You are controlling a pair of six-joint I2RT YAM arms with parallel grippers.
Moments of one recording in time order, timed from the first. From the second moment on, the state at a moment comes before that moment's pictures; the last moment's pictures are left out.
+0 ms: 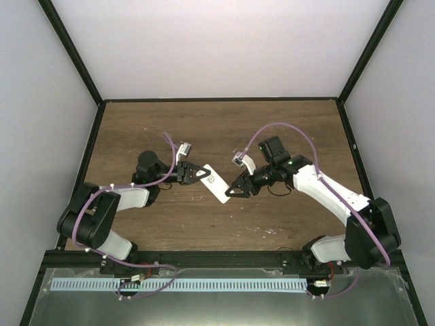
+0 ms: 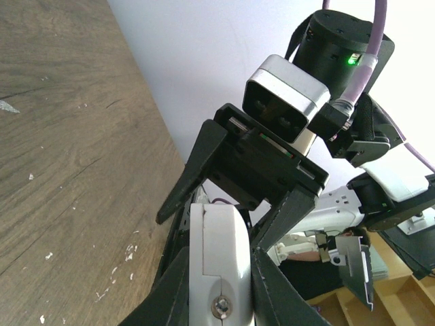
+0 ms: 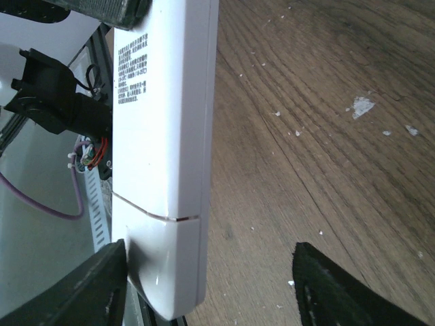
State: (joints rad) left arm -0.38 1.52 0.49 1.06 1.16 -1.23; right arm 0.53 1.34 0.93 -0.58 -0.82 -0.11
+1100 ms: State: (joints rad) left arm -0.40 1.52 0.50 1.08 1.14 -1.28; right arm 0.54 1.39 0.94 -0.50 -0.92 -0.06
